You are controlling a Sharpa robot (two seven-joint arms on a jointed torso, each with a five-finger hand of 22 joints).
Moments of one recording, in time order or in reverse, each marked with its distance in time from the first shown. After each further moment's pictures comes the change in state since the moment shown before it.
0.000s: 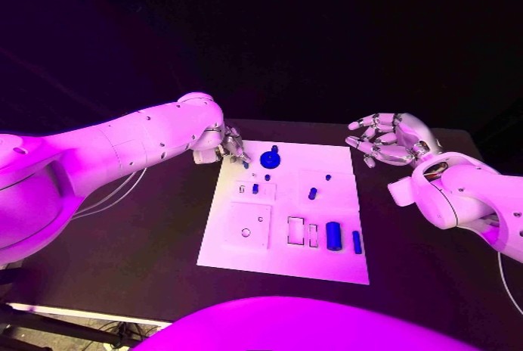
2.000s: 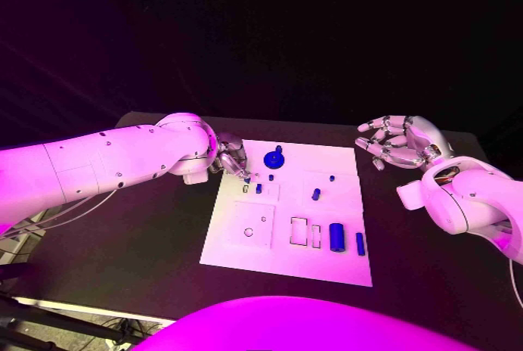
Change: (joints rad) left arm -0.040 -0.272 -0.020 0.453 -0.107 -0.161 0.076; left_hand -0.101 -0.169 0.208 -0.009 0.155 0.102 -0.027 0.010 0.048 0.163 -0.030 0.086 0.126 0.001 -0.028 0.044 0.000 -0.016 0.091 -0.034 0.070 0.136; right arm -0.004 -0.023 0.000 0.009 0.002 -0.010 0.003; right_hand -0.004 0.004 0.006 0.000 0.008 0.000 0.000 0.004 0.000 0.002 0.002 0.000 -0.004 0.000 0.000 0.000 0.000 0.000 0.000 0.000 0.000 -0.001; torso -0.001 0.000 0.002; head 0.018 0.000
